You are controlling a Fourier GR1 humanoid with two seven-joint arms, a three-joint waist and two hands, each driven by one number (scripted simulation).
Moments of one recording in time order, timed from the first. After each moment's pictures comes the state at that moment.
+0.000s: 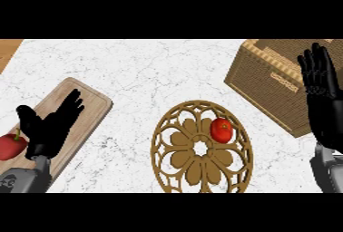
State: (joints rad) left arm -0.12 0.42 -0.13 -1.42 0.34 0.11 0.20; right arm -0.22 -0.34 0.01 -1.69 -0.09 -0.12 -0.21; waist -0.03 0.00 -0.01
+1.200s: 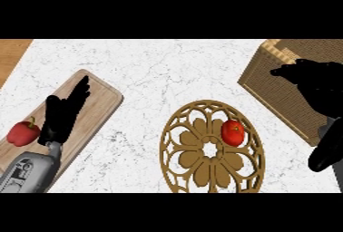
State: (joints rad) left arm -0.24 0.42 -0.20 -1.38 0.16 0.17 0.19; right arm -0.44 -0.45 0.00 -1.47 -0.66 0.81 -0.36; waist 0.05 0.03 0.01
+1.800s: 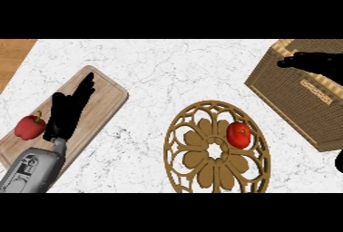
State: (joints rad) left arm -0.28 0.41 -0.21 -1.37 0.15 0.17 0.19; right arm -0.56 -0.65 0.00 -1.55 -0.48 0.93 -0.30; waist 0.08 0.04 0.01
